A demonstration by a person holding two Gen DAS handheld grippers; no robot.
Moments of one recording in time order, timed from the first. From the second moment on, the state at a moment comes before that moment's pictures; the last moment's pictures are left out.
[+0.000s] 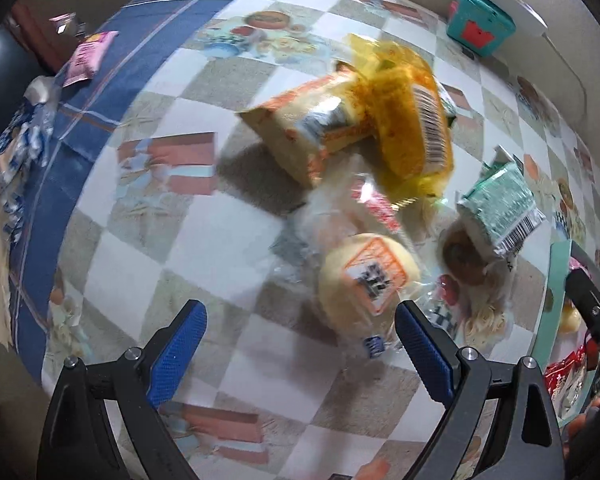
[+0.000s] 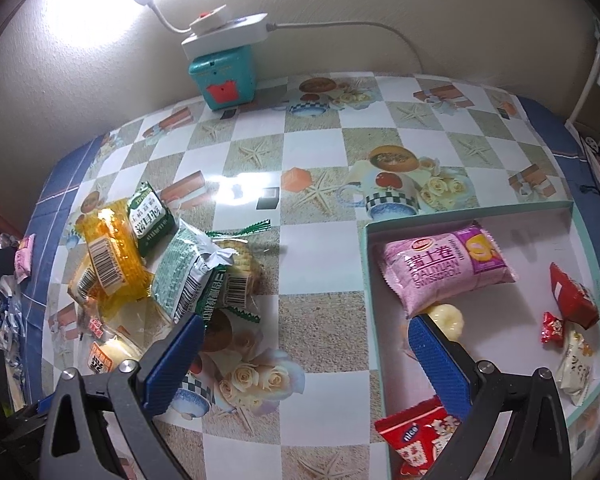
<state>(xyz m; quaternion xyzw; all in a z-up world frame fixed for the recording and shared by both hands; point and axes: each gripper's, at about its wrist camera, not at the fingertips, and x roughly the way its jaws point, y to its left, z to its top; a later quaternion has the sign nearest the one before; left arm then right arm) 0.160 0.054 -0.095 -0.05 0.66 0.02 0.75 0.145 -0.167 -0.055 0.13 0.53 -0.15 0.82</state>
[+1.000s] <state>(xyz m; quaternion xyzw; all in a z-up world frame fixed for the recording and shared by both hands) 0.192 0.055 -0.114 -0.18 0.66 0.05 0.73 0.180 -0.115 -0.075 0.00 0.49 -0.05 0.87</state>
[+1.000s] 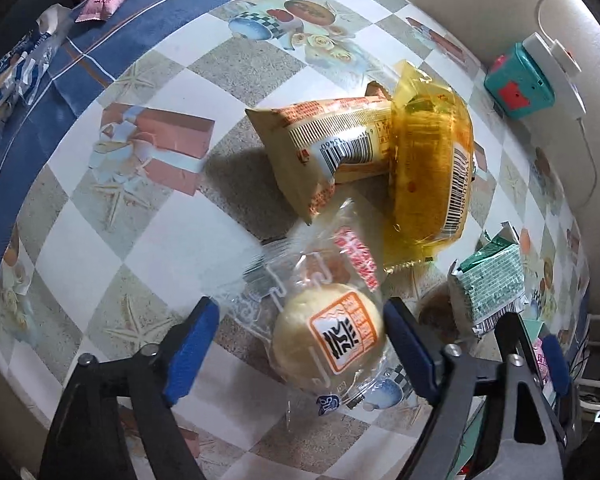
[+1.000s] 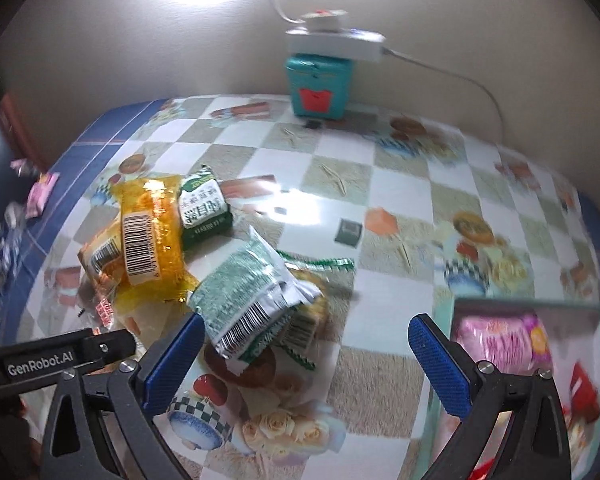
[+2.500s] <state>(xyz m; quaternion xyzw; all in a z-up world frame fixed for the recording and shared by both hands) 0.207 0.081 -0.122 -0.17 0.66 0.08 0.73 0.197 -0.060 -0.113 -0.15 0.49 -0.01 0.86</state>
